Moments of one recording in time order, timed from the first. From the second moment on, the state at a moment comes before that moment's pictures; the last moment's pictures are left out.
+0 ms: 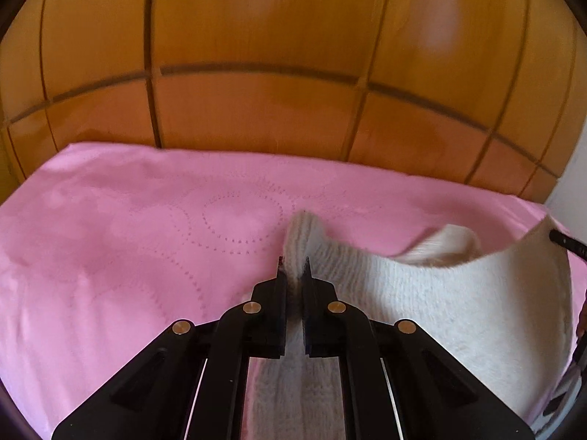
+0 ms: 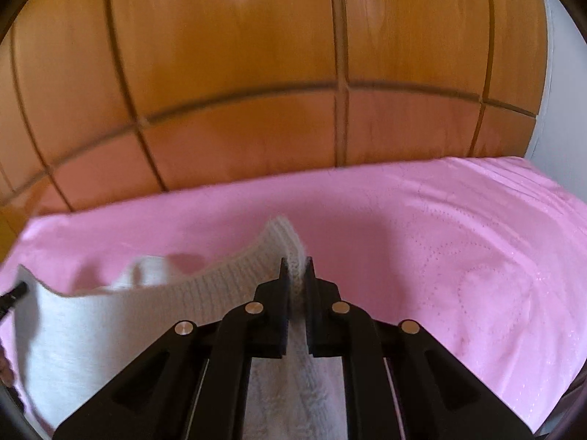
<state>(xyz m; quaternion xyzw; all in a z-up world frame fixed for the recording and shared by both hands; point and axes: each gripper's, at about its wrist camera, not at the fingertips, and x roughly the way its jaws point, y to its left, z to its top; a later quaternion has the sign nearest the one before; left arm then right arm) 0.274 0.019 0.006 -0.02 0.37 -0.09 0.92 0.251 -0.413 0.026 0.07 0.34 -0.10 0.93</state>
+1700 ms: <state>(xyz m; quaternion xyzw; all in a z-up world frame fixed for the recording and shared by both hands) 0.177 -0.038 -0.012 -0.01 0.38 -0.10 0.92 0.239 -0.266 -0.020 0.05 0.39 0.05 0.92</state>
